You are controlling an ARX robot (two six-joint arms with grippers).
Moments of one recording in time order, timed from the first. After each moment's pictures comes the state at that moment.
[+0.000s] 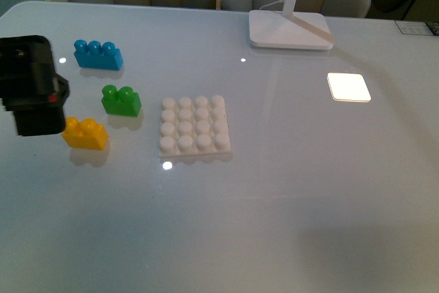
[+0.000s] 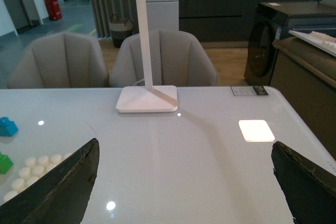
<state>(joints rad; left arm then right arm) -0.34 1.43 0.46 0.31 -0.20 -0.30 0.00 0.01 0.01 0.00 0.00 0.00</state>
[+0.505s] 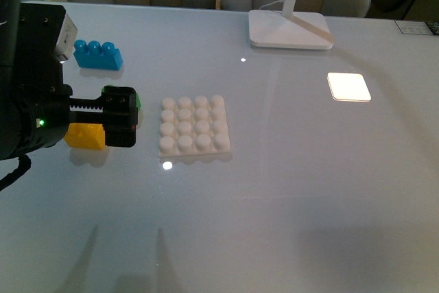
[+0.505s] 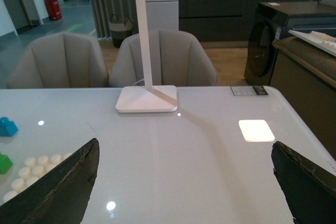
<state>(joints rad) -0.30 1.95 0.62 0.64 -0.16 -0.15 0.00 0.01 0.01 0.00 0.00 0.00</state>
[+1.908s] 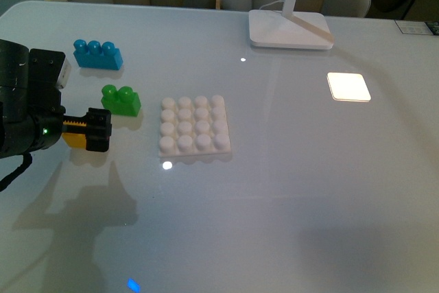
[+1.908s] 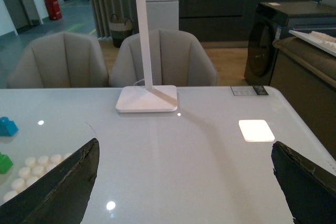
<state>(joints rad) -0.08 2.35 0.87 0.73 -0.09 0.03 0.00 0.01 0.01 0.00 0.00 0.00</state>
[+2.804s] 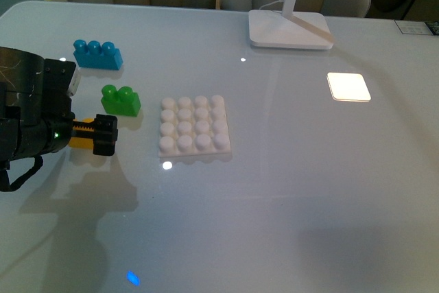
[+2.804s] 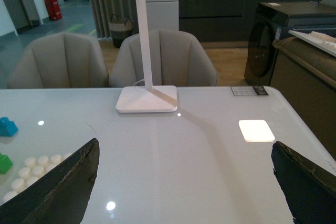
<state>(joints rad) -0.08 2.44 0.95 0.70 -0.08 0.04 0.00 0.01 0.01 0.00 0.00 0.00</state>
